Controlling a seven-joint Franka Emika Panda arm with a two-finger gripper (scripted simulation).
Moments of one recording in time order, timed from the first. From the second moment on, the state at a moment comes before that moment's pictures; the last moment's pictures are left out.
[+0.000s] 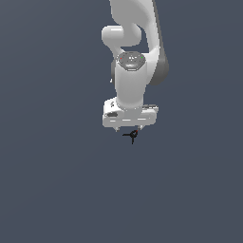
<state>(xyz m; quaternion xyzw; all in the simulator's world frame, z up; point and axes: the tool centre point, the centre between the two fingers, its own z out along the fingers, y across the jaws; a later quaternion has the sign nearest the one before) 0.003 0.031 0.181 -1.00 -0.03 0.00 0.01</state>
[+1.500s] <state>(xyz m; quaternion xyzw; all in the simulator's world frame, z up) -0.010 0.040 0.154 -1.00 0.05 0.01 0.02</state>
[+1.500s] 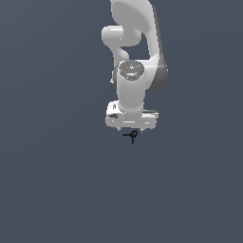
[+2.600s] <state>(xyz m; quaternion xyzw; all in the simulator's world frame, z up) -0.049 0.059 0.089 -0.95 0.30 0.01 0.01</state>
